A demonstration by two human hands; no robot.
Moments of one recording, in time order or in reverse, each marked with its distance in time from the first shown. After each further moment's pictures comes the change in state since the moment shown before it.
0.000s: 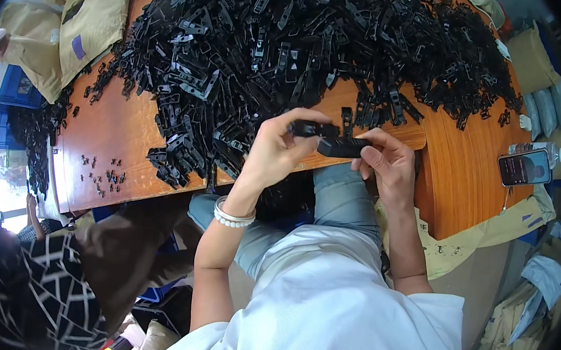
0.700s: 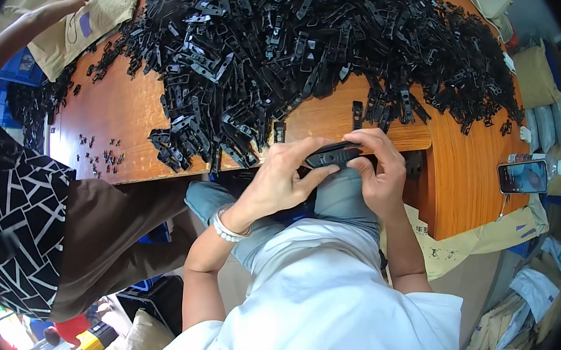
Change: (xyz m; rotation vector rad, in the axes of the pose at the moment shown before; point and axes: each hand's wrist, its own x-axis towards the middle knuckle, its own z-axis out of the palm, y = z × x) left_hand -0.043 0.006 0.003 0.323 0.009 0.228; right_hand -0.006 -0.004 0.024 -0.707 -0.178 -0.402
